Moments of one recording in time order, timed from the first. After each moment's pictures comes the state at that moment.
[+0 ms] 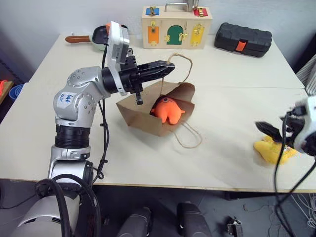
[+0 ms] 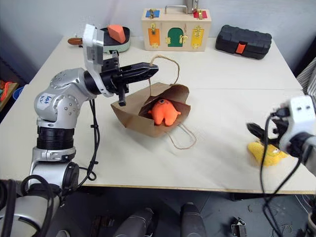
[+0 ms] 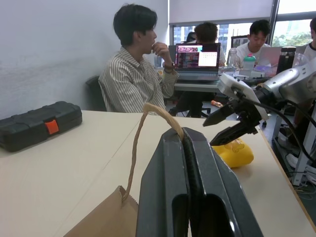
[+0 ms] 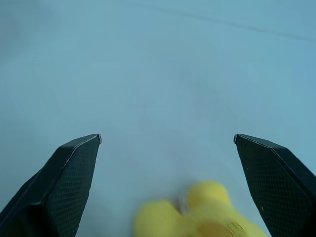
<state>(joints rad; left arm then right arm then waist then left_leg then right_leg) -0.97 0.41 0.06 0.10 -0.55 0.56 -1.02 -0.14 -0.82 -0.61 -0.46 0.44 1.23 0.47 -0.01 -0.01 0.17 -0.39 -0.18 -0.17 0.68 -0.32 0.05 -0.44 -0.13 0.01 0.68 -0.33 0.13</state>
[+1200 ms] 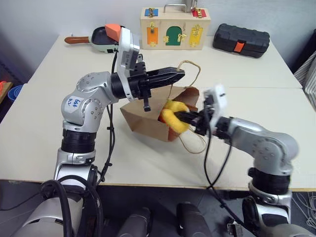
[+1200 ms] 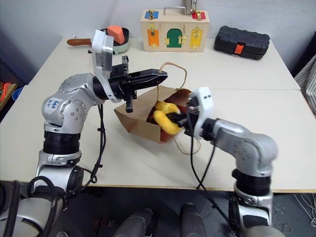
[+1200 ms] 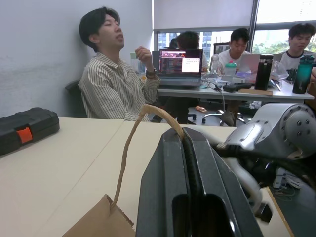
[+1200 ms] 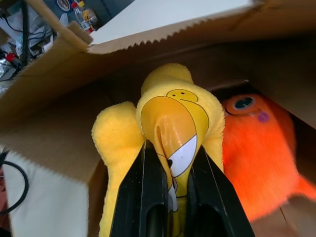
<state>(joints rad) -0.95 0.37 0.03 0.04 -0.59 0.60 -0.99 -0.66 -0.26 -0.11 -0.28 0.69 1.16 0.36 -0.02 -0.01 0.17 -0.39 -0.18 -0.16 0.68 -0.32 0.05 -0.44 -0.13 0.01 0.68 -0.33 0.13</state>
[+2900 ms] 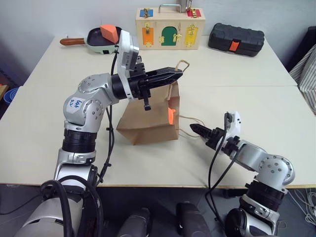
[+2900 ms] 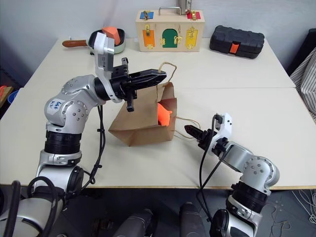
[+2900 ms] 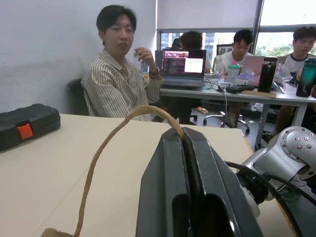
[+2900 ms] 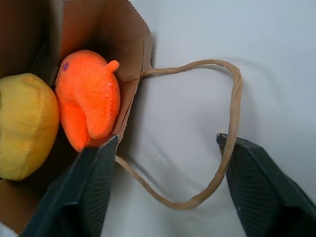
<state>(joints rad) -0.96 0.37 0.02 0.09 -0.59 0.56 -0.98 -0.45 -0.10 -0.55 -0.24 0.84 1.37 0.08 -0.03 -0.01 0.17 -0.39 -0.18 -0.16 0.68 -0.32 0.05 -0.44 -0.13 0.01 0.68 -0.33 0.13</state>
